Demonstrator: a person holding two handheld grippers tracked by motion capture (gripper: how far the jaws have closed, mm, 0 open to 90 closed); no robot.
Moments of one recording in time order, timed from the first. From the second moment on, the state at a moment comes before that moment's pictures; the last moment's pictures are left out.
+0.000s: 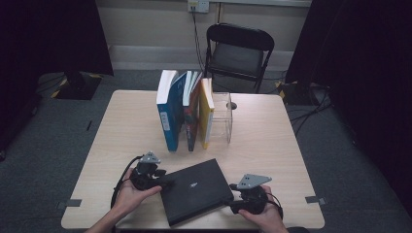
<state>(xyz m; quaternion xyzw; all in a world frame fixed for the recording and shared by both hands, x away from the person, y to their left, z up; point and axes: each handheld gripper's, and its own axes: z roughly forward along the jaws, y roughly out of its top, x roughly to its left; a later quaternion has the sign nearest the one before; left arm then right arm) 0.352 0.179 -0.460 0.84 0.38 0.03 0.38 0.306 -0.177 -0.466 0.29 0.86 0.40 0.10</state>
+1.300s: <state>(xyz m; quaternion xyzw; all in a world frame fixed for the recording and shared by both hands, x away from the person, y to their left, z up) 0.327 0.176 -0.455 0.87 0.35 -0.02 0.36 0.347 -0.162 -0.475 0.35 0.85 0.36 0.14</state>
